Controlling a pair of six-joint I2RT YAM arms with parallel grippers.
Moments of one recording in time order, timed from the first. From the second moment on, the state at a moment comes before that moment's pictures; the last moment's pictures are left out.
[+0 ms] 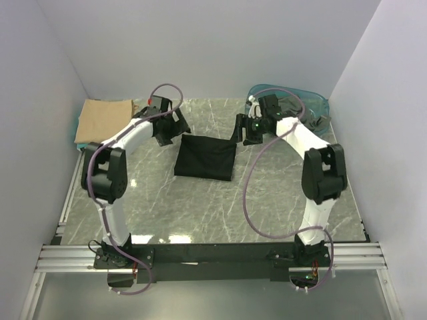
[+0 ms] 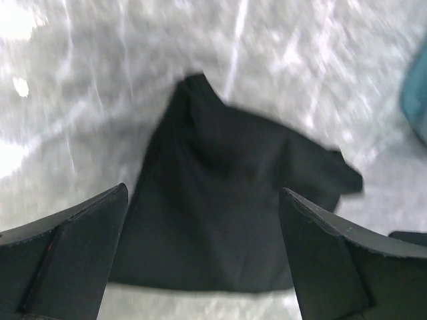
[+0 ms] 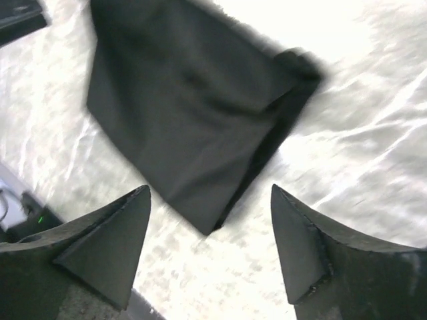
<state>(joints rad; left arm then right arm) -0.27 1.95 1.52 -0.46 0.09 -0.74 0.26 1.93 1.53 -0.56 -0.49 0.26</state>
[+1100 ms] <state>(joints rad) -0.26 2.22 1.67 -0.30 0.41 -0.68 0.30 2.13 1.47 -0.19 -0.51 0.46</state>
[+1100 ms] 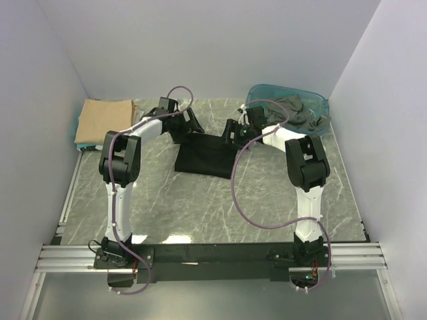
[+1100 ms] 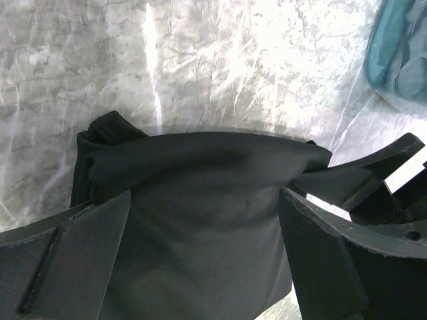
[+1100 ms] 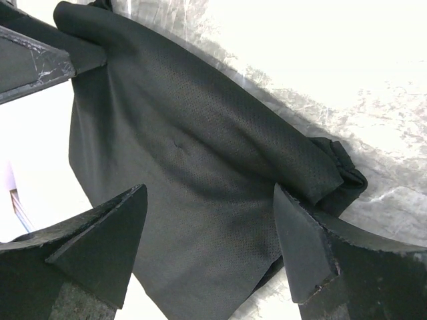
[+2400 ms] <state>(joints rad) -0.32 2.03 1.46 -0.44 0.04 -0.57 0.30 0.81 0.72 -0.38 0.20 0.45</state>
